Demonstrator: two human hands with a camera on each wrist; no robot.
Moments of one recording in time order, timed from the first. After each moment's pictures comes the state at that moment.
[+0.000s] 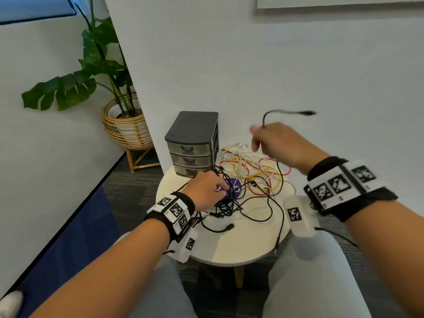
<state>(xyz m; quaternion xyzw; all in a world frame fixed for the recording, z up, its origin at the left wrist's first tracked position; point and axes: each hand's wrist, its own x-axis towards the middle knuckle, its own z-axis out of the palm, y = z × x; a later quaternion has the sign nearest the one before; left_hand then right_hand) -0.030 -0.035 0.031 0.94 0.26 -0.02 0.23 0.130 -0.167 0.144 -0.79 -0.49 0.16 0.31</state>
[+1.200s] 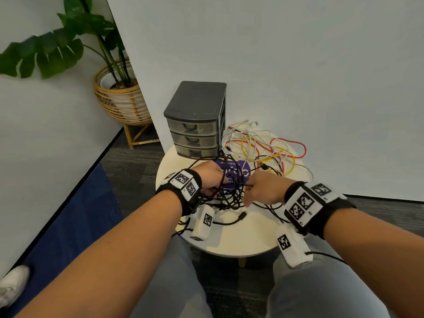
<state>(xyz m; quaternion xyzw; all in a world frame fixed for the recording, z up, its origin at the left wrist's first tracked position) 0.000 0.007 -0.016 0.73 0.44 -0.12 0.51 0.112 -0.132 0.014 -0.79 -0.49 0.38 0.03</state>
